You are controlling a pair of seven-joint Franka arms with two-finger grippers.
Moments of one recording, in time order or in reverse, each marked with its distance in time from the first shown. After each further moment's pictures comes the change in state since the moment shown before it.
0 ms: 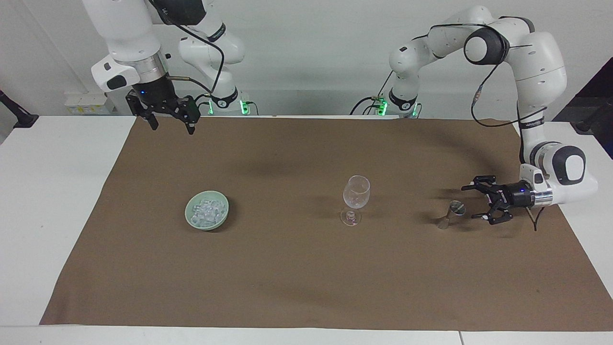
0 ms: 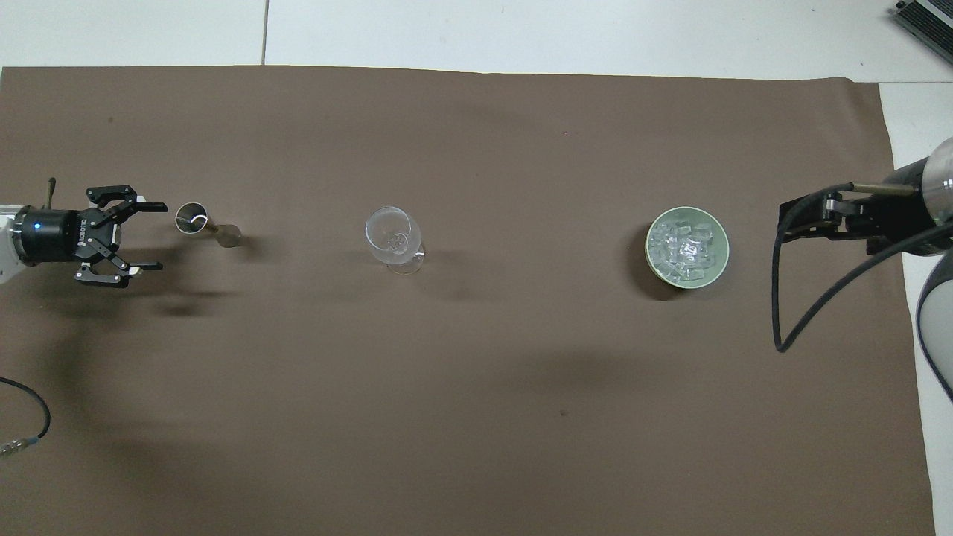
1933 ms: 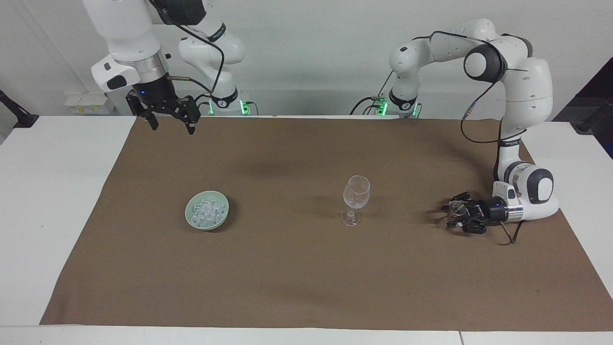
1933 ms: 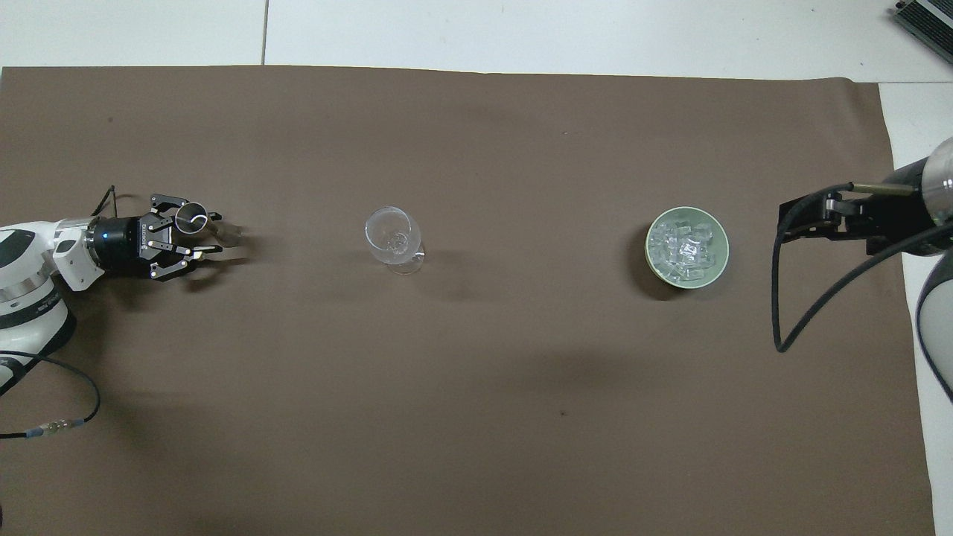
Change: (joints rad) left arm -0.012 0.128 -0.057 -0.001 -0.119 0.033 0.133; right arm 0.000 0.000 0.000 0.000 0.000 0.000 0.000
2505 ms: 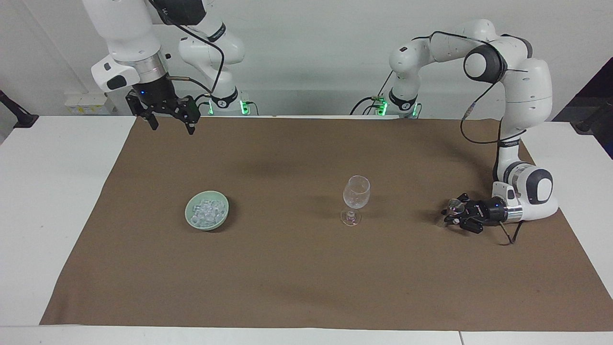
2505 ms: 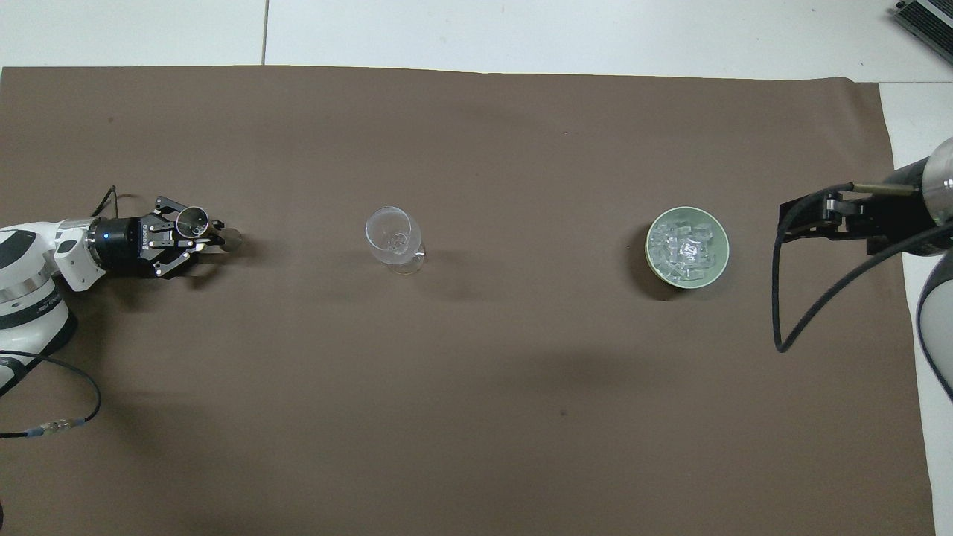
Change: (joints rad) left arm 0.000 0.000 0.000 0.002 -0.002 -0.003 0.000; right arm 0.000 0.000 0.000 0.000 0.000 0.000 0.000
